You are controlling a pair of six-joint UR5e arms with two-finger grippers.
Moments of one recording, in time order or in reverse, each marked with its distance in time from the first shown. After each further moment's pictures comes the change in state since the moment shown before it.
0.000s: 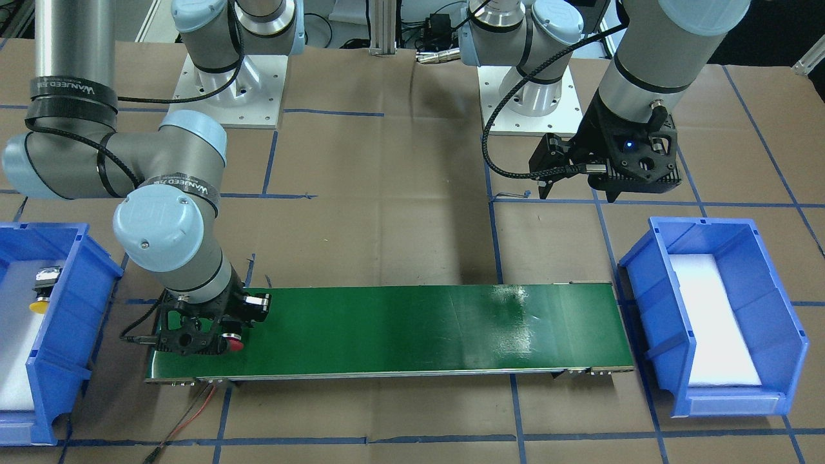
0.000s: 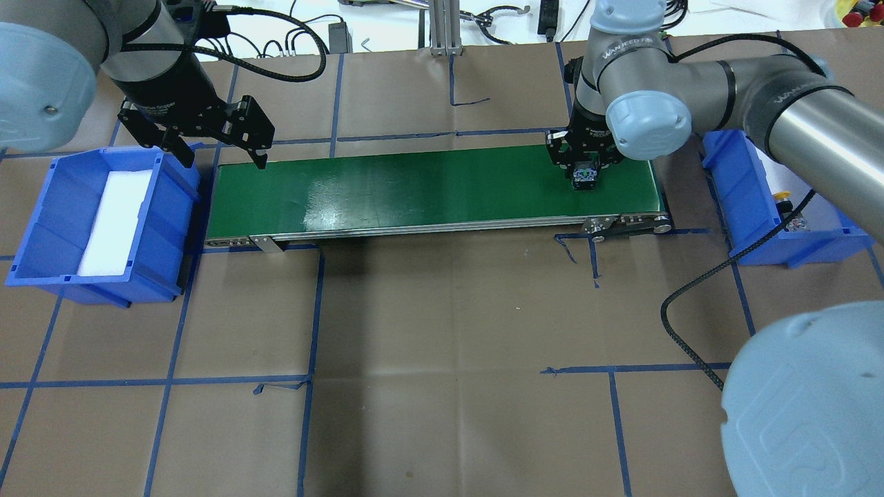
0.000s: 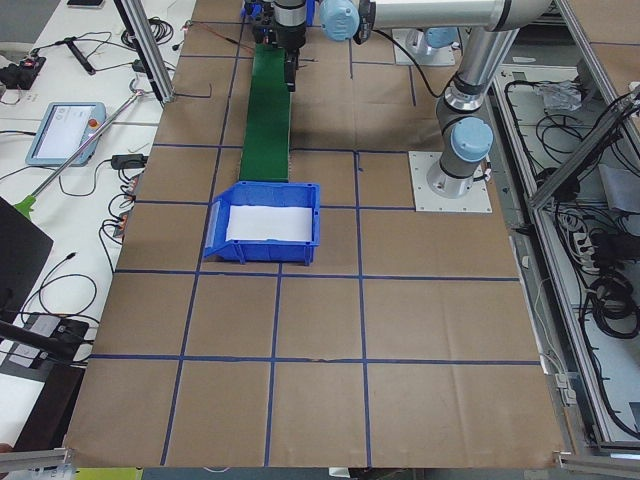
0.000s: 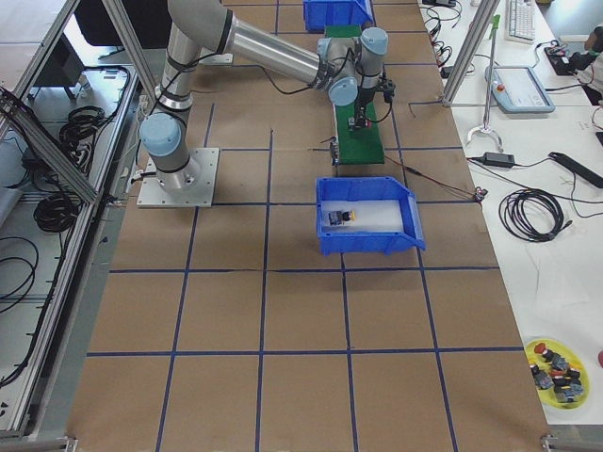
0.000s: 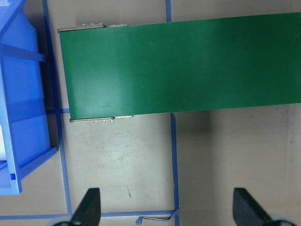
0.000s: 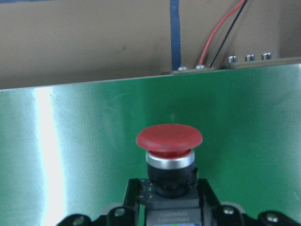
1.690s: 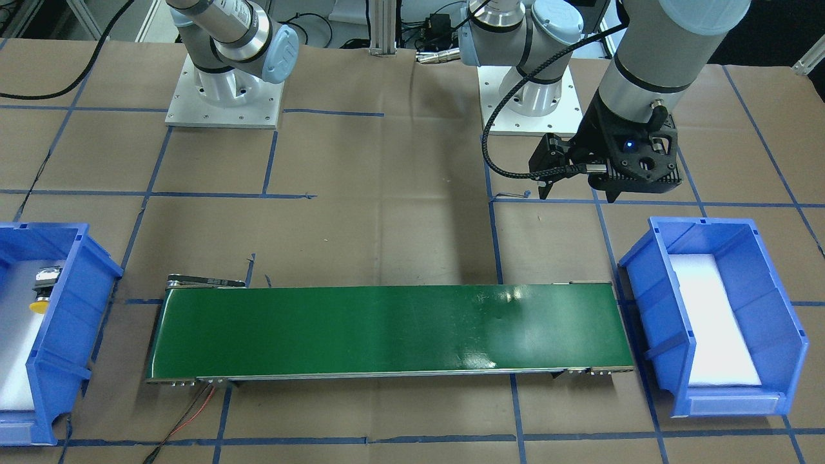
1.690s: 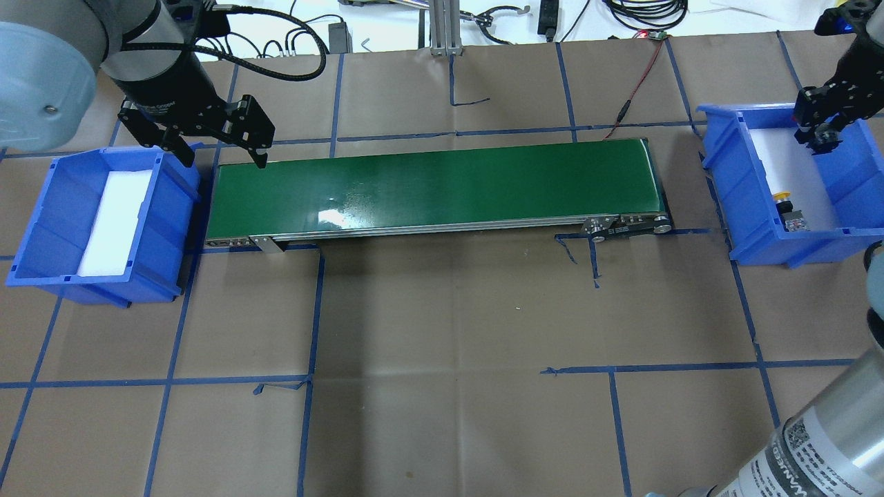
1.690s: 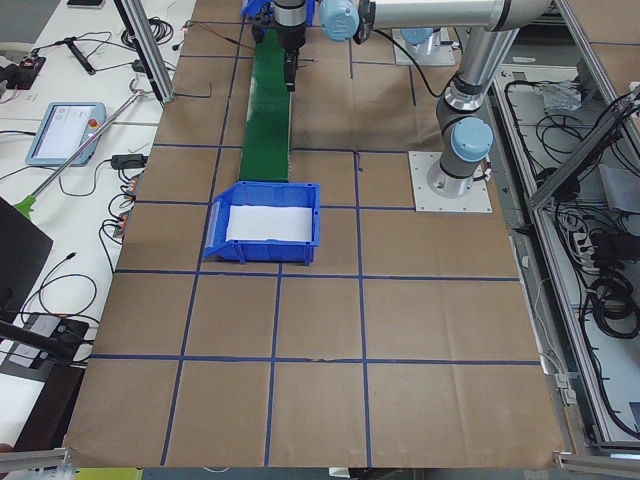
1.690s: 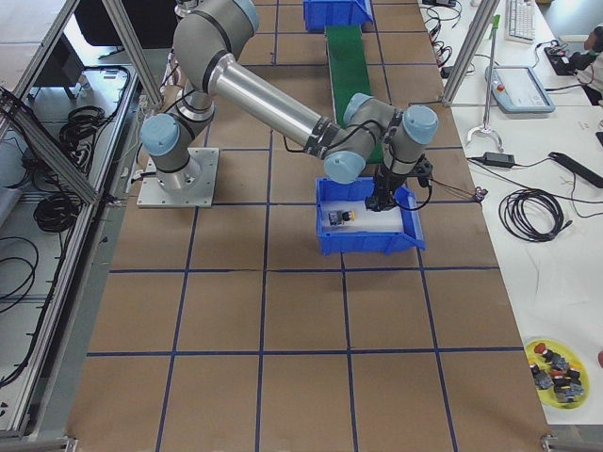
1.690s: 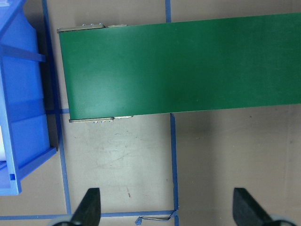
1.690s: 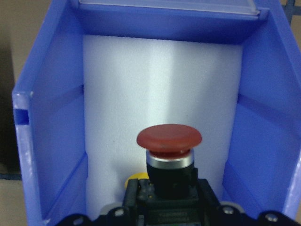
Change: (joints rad) left arm 0.000 -0.001 0.001 0.001 -0.002 -0.001; right arm -0.524 0.086 -0.217 0.183 -0.035 -0.651
